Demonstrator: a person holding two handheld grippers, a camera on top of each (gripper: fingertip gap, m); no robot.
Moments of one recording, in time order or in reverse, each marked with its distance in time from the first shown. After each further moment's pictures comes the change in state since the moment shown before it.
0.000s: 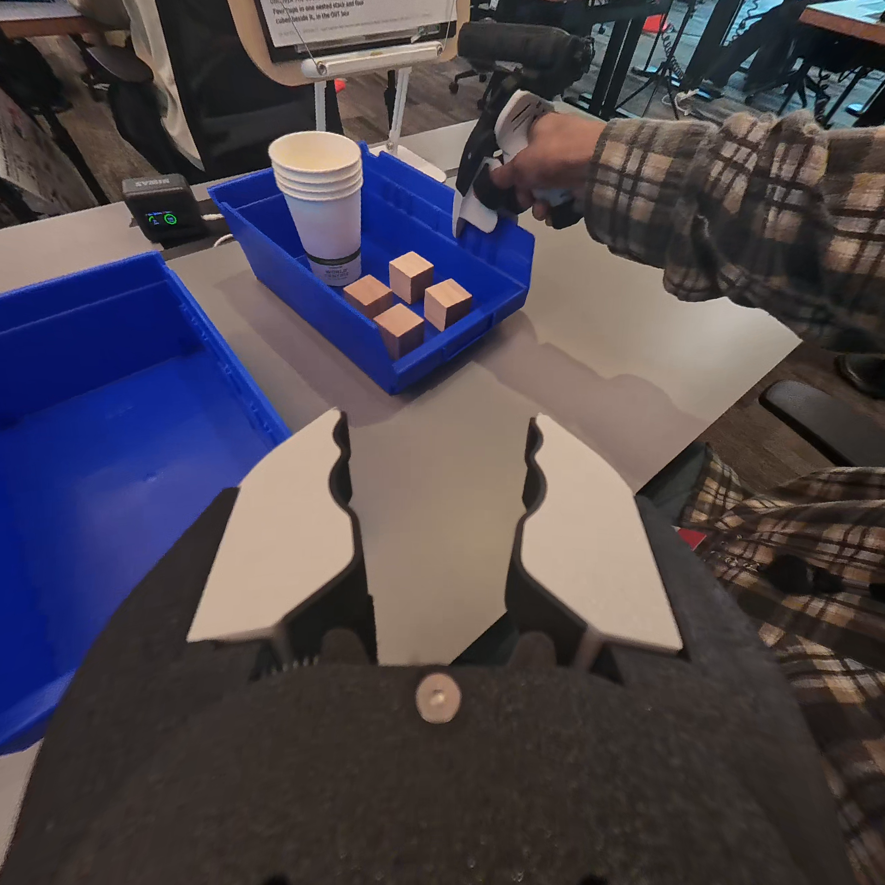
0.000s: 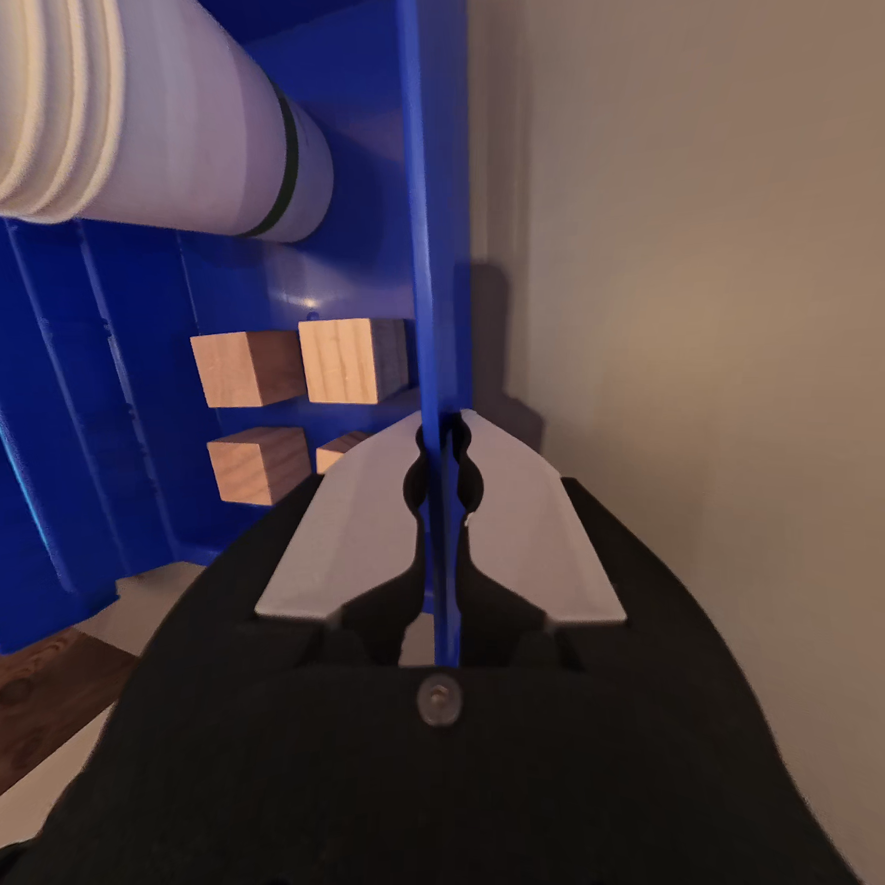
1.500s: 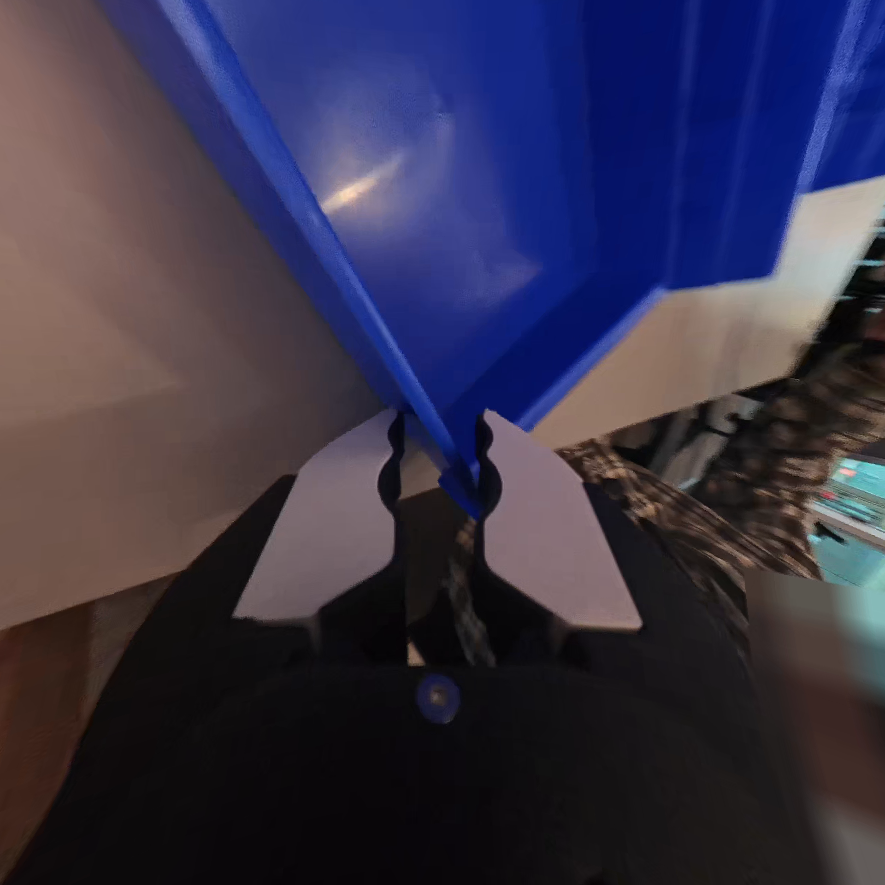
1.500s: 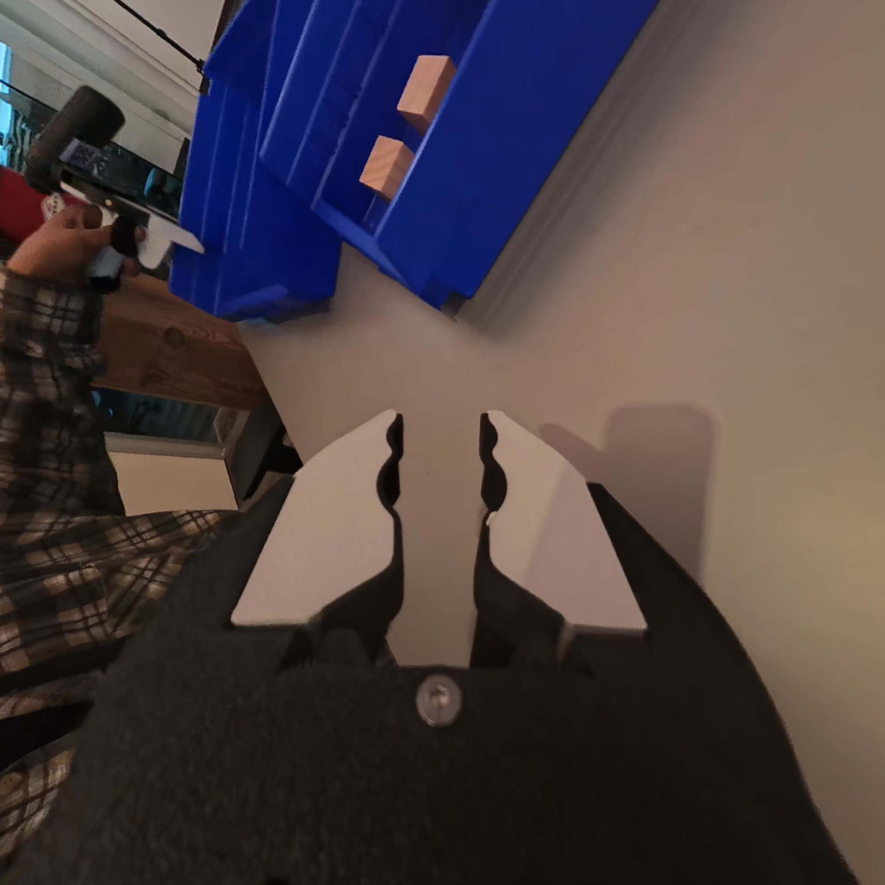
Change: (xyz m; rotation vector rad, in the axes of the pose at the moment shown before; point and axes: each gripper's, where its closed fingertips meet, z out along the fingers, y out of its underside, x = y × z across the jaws) left arm -0.116 0.131 -0.010 -0.738 0.033 -0.963; right arm 0.075 0.114 -0.113 0.070 -0.613 -0.407
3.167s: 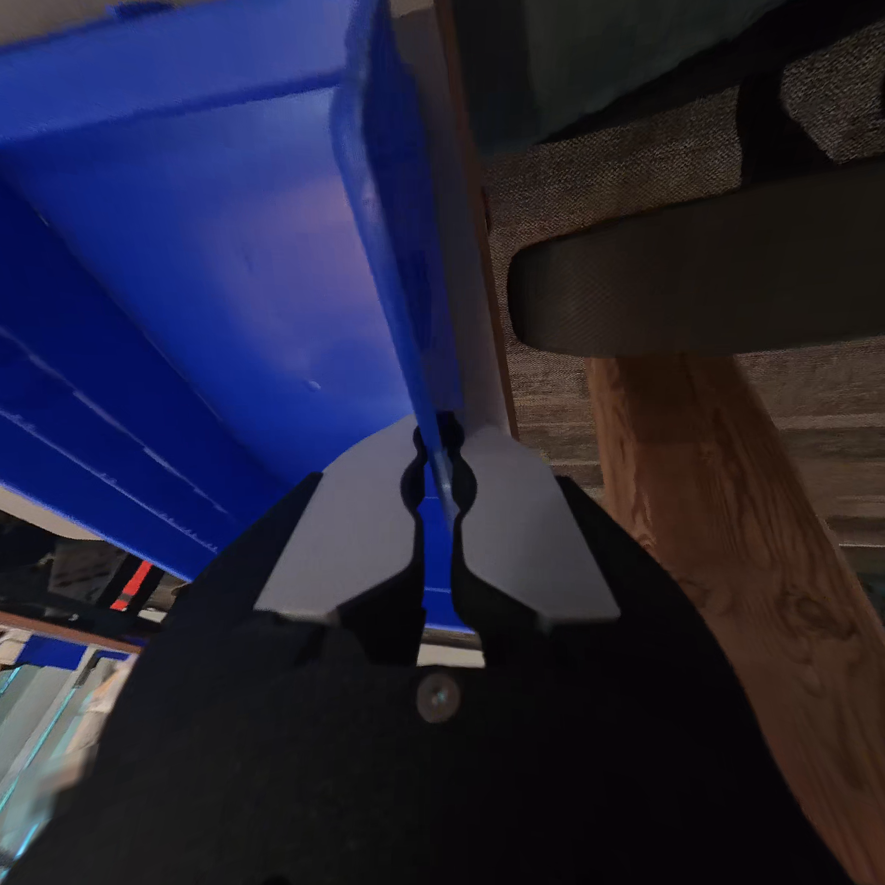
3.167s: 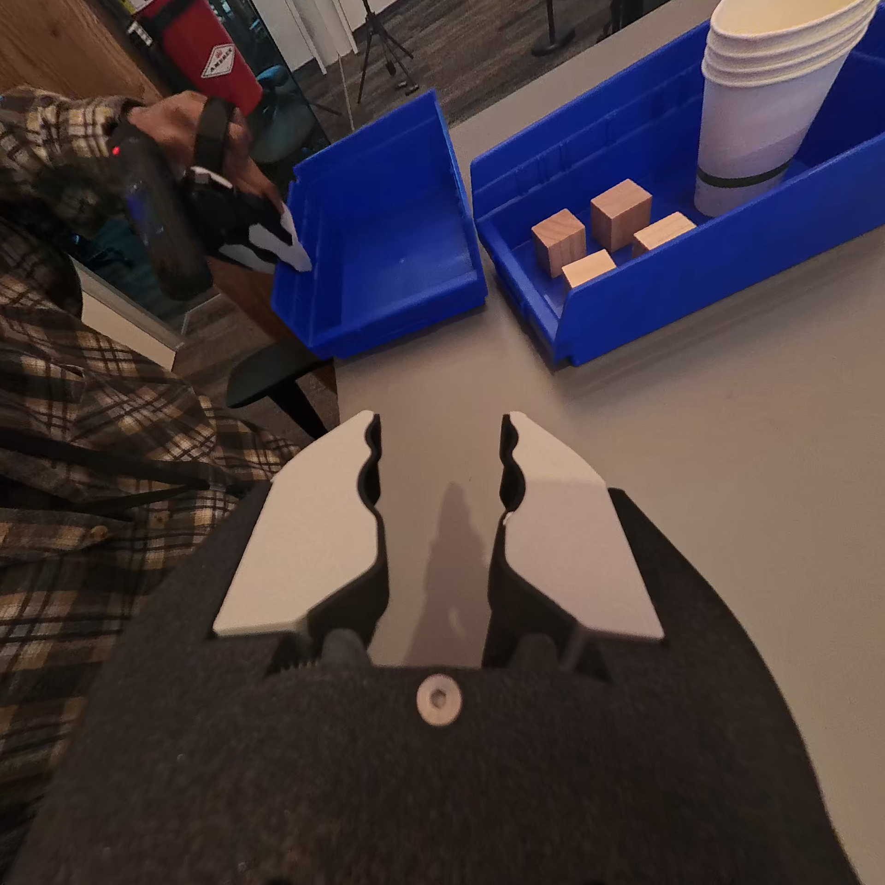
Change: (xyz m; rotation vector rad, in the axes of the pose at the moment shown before) left arm 0.073 0.094 0.062 -0.717 -0.810 1.892; right arm -0.079 0.009 -0.040 0.072 -0.149 -0.520
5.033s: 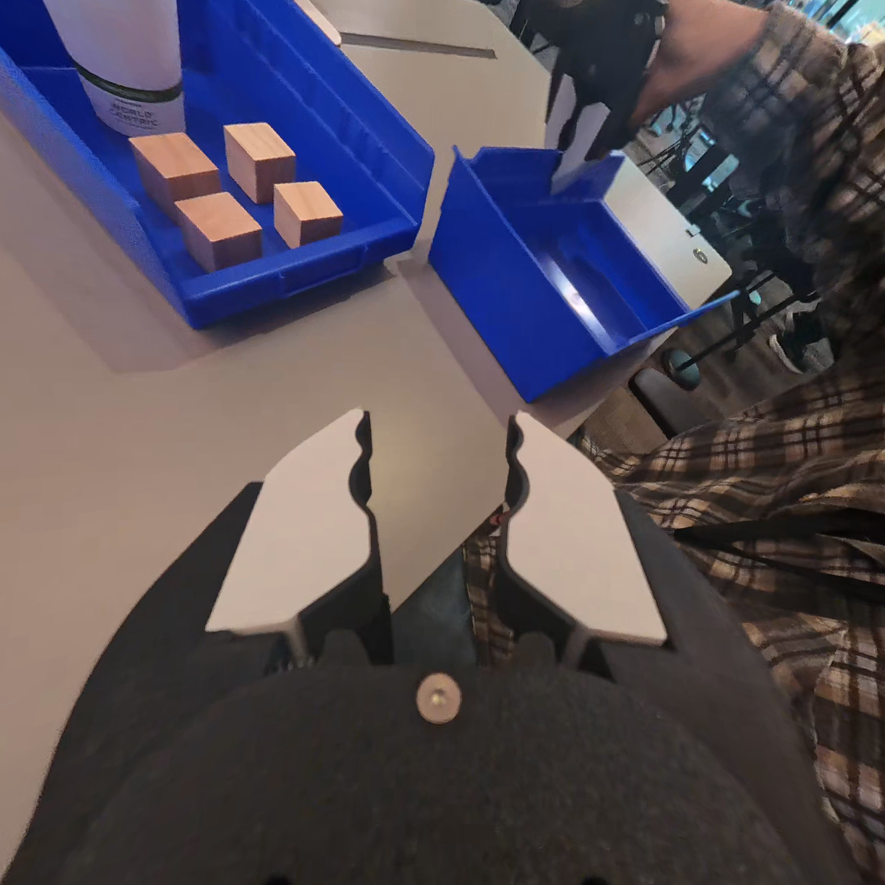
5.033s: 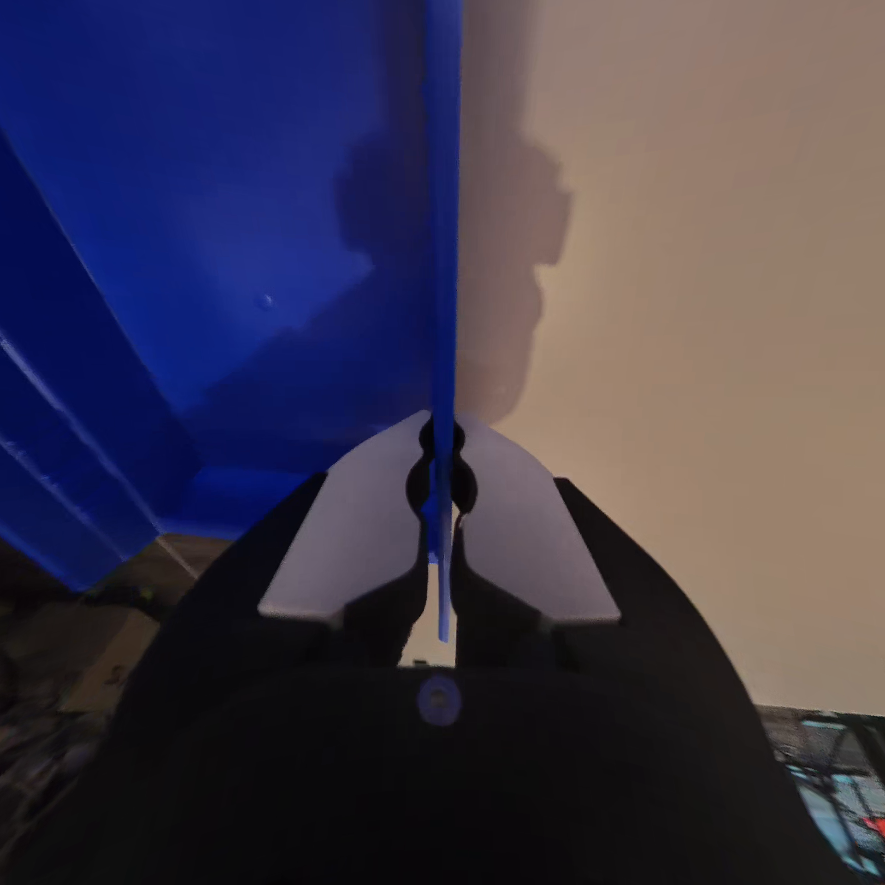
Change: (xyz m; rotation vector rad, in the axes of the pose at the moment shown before) left arm -0.079 -0.036 -0.079 1.306 0.092 -1.290; right arm 0.119 0.102 -0.019 -1.205 0.182 -0.186
